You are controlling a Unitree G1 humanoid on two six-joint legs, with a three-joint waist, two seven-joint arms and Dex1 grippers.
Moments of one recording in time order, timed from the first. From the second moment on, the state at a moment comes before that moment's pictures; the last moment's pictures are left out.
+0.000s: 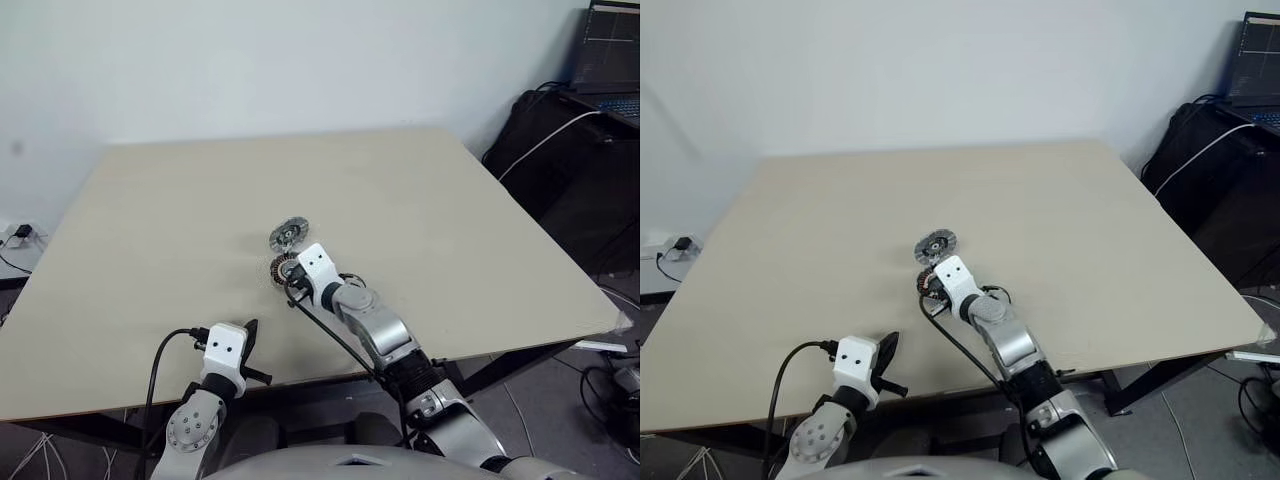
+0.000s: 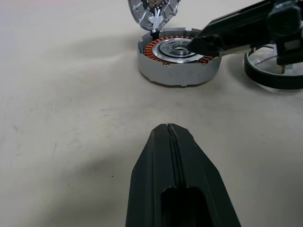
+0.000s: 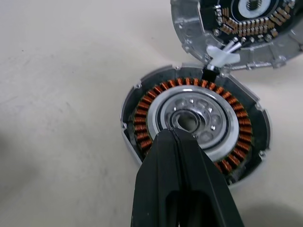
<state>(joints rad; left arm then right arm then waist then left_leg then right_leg) 0.47 0.14 -0.17 -0.21 0.02 -0.01 -0.22 -0.37 0.03 0.35 0.30 -0.03 0.50 0.34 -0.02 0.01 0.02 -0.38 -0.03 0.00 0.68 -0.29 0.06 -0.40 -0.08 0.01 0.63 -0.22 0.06</state>
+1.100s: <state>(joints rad) 0.45 0.14 -0.17 -0.21 0.02 0.01 -0.21 -0.49 0.06 0.31 0.51 -0.03 0.40 0.32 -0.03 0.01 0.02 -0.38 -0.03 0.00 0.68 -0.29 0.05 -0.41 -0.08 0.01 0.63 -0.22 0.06</state>
